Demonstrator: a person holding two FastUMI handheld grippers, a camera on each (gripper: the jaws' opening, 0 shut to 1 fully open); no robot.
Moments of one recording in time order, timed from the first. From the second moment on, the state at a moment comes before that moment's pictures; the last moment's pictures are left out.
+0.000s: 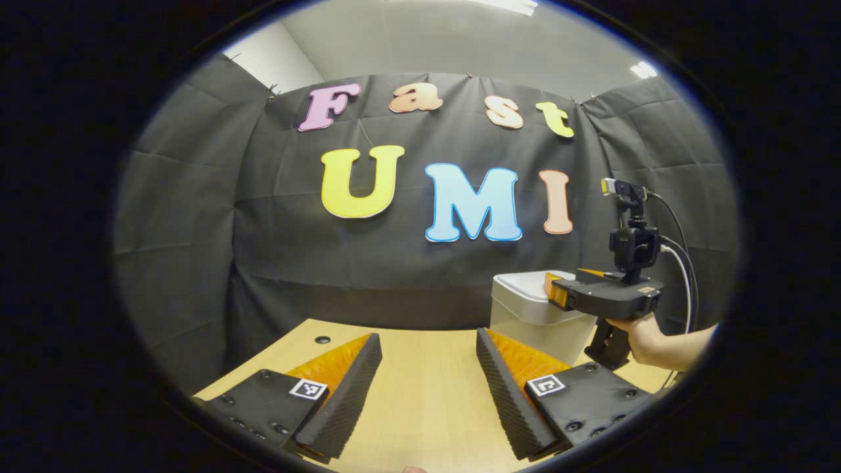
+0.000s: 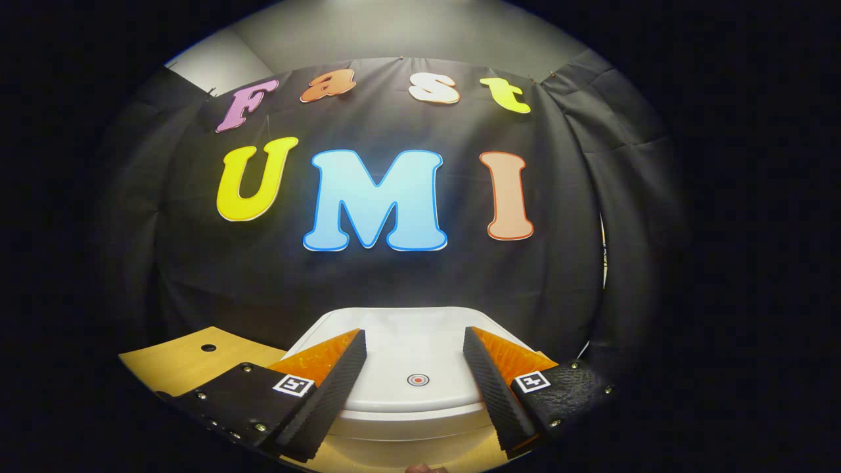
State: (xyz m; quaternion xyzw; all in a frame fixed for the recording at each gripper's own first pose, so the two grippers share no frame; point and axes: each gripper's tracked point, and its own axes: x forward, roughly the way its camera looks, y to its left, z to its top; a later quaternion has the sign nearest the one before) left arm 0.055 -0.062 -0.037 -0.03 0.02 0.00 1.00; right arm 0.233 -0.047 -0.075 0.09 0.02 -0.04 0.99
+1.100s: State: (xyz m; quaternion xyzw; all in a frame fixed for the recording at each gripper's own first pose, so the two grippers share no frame) left arm 0.002 -0.080 -0.013 -0.01 -0.02 0.01 1.00; right arm -0.001 -0.028 -0.023 0.09 -0.01 0.04 0.99
